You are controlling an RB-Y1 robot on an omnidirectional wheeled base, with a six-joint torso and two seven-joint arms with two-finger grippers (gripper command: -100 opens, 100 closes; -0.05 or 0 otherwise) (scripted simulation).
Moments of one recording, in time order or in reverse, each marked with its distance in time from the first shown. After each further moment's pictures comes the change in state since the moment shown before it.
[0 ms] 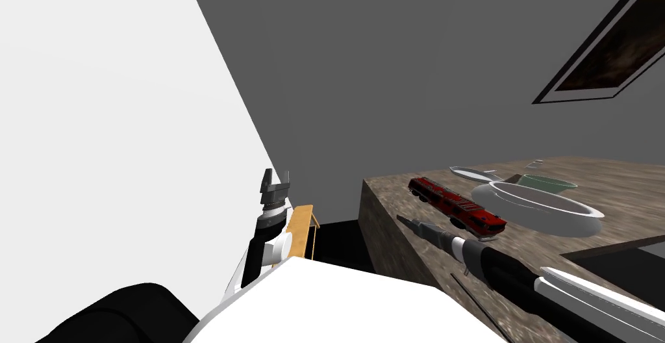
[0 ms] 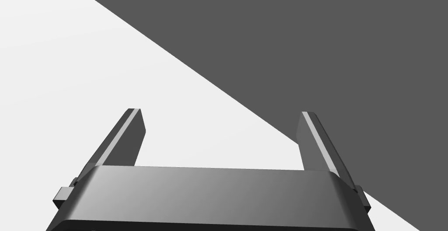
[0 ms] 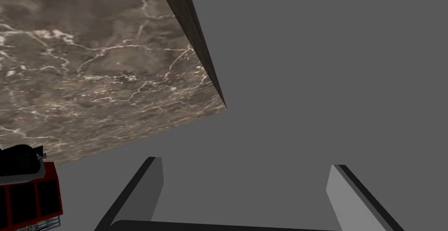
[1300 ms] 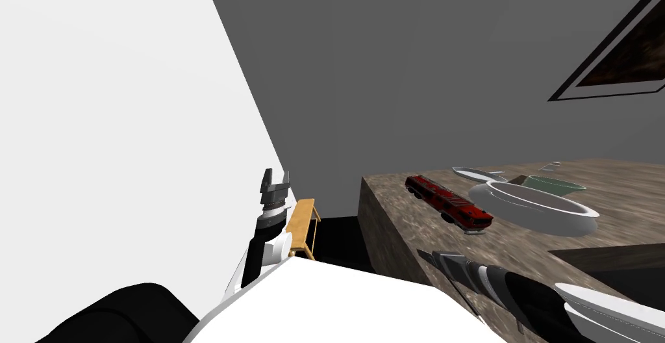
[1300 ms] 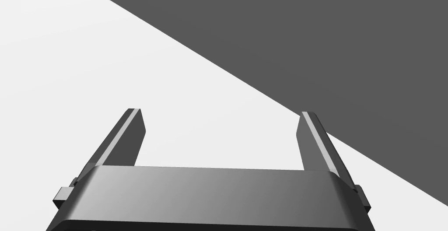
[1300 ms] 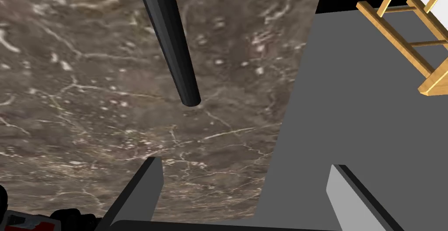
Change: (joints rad) left arm 0.000 0.000 0.000 0.000 0.000 0.000 0.000; right arm 0.113 -0.342 0.129 0.041 0.039 0.071 -0.077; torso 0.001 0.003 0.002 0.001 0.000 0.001
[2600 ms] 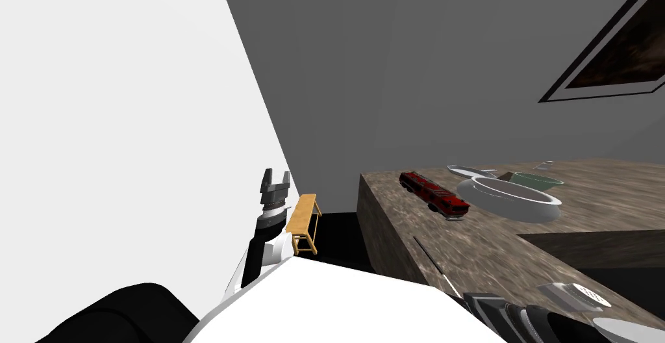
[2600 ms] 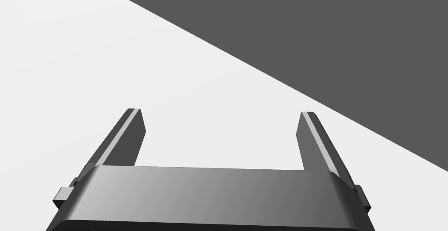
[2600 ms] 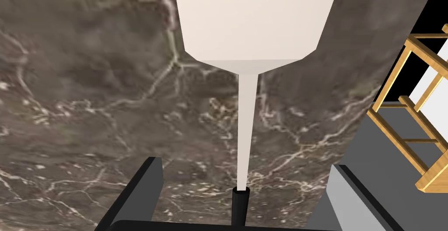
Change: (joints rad) left arm 0.000 0.000 0.000 0.000 0.000 0.000 0.000; right arm 0.115 -0.177 0.083 0.008 -0.013 0.010 -0.024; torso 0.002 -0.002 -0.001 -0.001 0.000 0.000
